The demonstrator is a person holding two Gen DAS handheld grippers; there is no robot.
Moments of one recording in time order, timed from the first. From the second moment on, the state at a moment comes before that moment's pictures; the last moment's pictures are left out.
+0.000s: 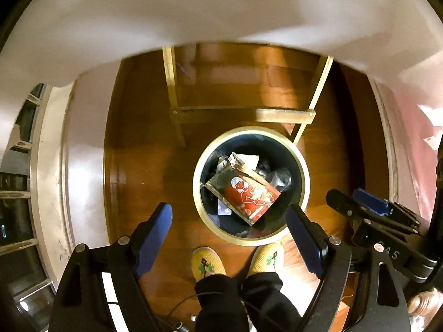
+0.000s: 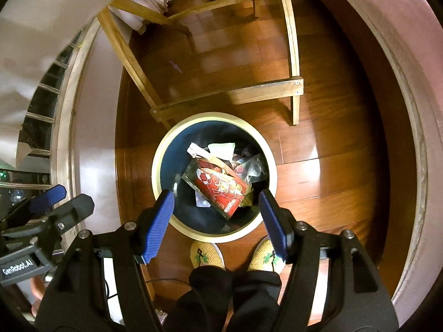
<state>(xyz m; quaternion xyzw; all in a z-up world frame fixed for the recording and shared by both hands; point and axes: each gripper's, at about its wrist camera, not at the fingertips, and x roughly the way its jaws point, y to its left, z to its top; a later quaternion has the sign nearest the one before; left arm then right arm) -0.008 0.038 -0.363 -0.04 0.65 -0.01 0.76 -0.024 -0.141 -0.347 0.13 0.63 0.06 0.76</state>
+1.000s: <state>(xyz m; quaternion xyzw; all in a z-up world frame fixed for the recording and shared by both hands) -0.025 0.052 -0.119 -0.02 0.56 -0.02 0.83 -0.044 -0.118 -0.150 0.12 0.58 0.05 0.80</state>
